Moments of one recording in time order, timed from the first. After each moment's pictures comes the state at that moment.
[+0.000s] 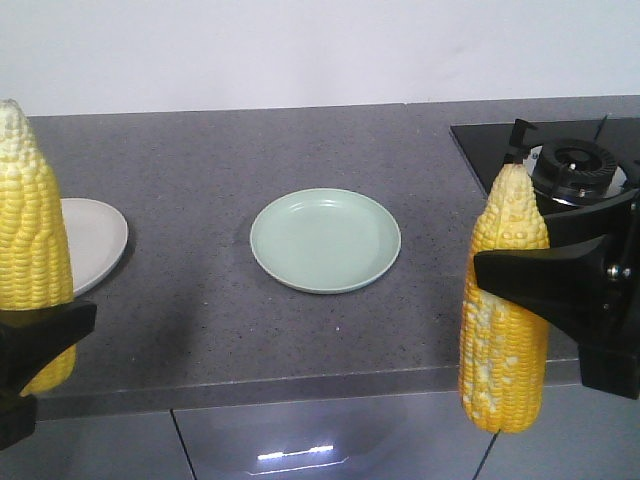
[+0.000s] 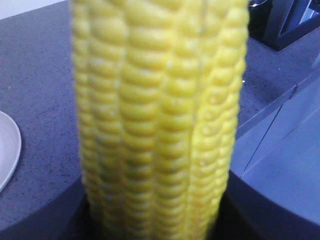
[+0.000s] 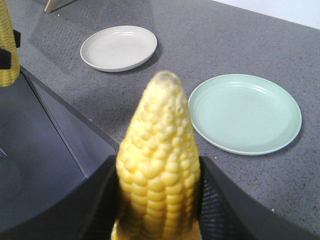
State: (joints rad) left arm -0.50 0.73 -0.76 -0.10 0.64 0.05; right arm 0.20 0.87 -0.96 0.79 0.91 -0.77
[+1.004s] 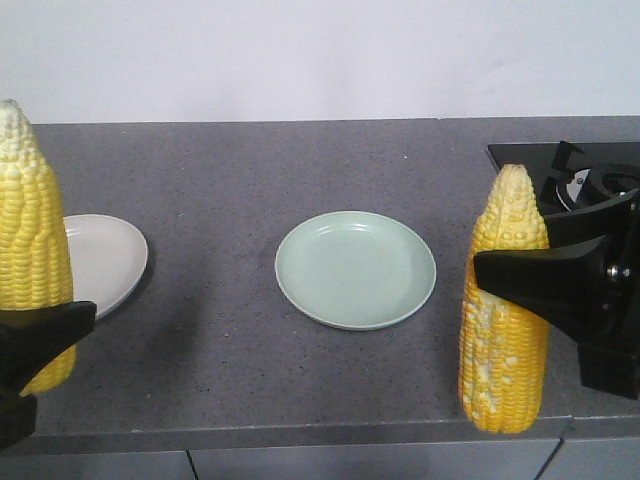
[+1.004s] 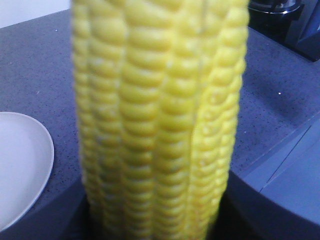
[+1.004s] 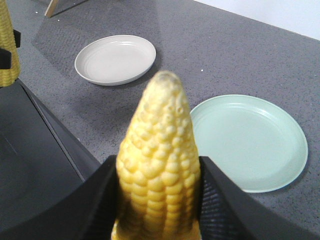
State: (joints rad) left arm -0.50 0.73 -0.76 -0.10 0.64 0.05; right arm 0.20 0.87 -0.96 0.79 0.91 -0.77
